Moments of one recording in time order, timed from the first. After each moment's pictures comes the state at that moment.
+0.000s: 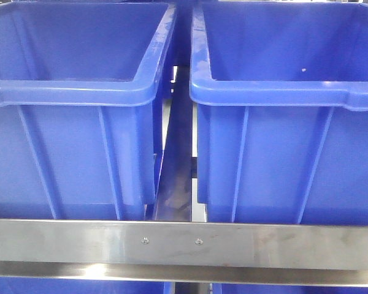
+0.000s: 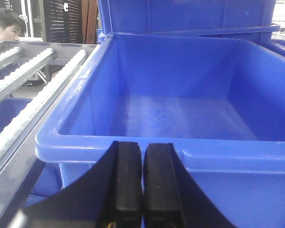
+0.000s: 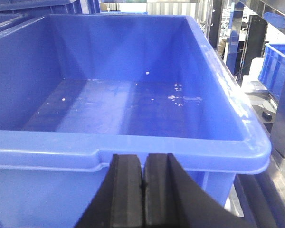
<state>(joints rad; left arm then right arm) -0.09 -0.01 0.01 -0.07 0.01 0.04 0.04 -0.01 0.03 0.05 0.03 0.01</state>
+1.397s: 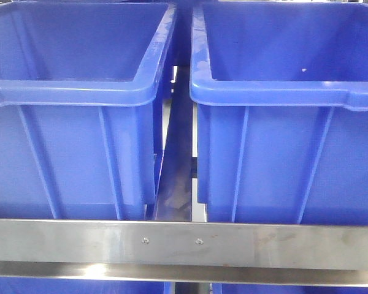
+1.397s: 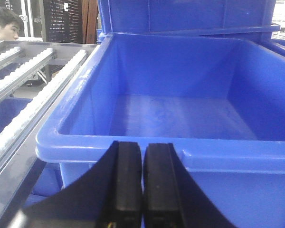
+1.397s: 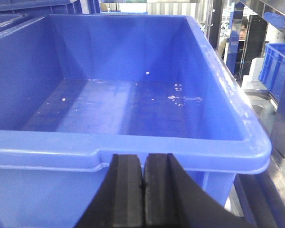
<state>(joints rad) -0.09 -0.01 0.01 -0.07 0.02 0.04 0.04 -0.01 0.03 0.05 0.03 0.01</state>
